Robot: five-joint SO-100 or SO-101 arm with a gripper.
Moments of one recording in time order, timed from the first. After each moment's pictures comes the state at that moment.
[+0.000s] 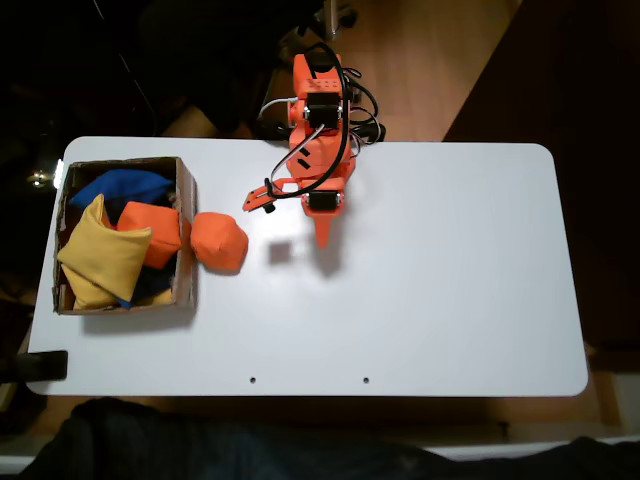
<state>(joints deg) -0.6 188.5 162.8 76.7 0.3</state>
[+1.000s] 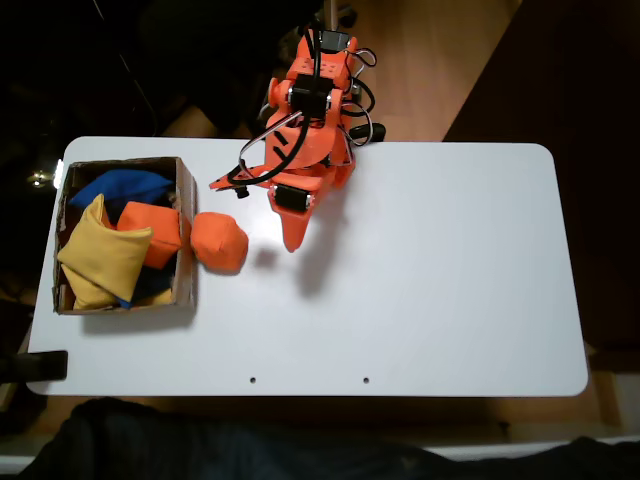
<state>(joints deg) 12.4 160.8 138.7 74.2 7.1</state>
